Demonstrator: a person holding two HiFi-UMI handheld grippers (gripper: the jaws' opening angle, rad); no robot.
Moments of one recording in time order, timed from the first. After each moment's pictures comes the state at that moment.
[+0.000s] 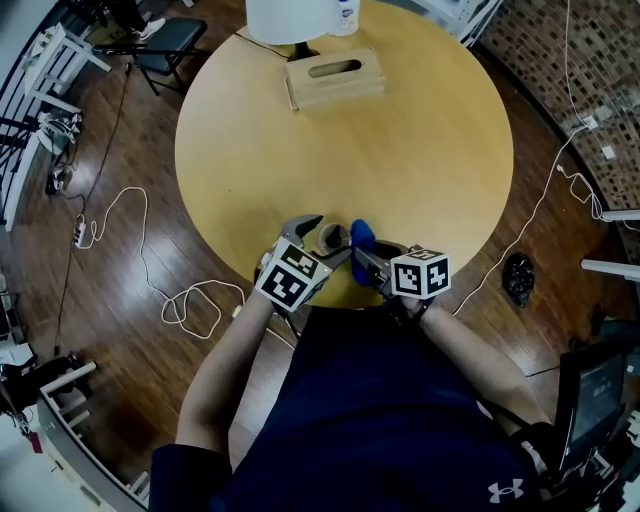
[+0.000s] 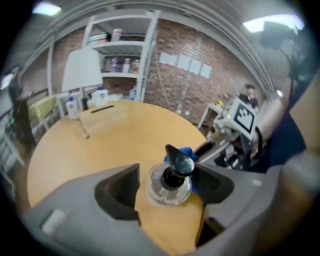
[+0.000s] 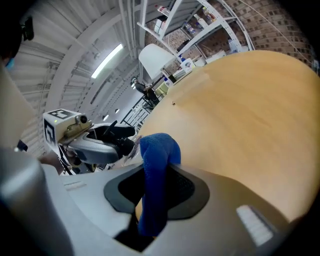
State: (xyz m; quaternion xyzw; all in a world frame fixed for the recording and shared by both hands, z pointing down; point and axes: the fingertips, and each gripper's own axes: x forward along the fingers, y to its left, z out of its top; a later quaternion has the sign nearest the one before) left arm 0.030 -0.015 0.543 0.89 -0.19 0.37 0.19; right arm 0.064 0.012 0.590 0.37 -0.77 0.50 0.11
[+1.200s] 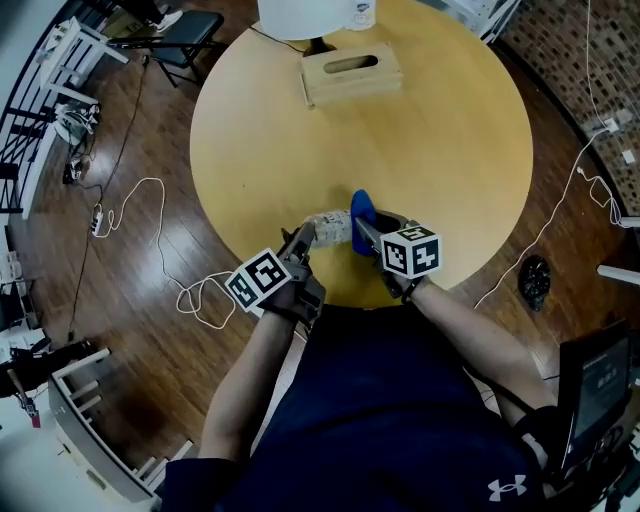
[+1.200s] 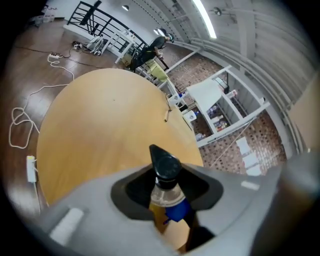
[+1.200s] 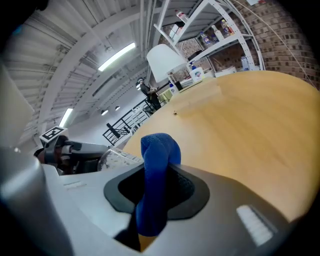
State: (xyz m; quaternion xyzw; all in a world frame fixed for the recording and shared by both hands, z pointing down) left arm -0.070 -0.048 0.566 0.65 -0.49 -0.01 0.58; right arm 0.052 -0.051 0.605 0.41 -0.80 0.42 0.13
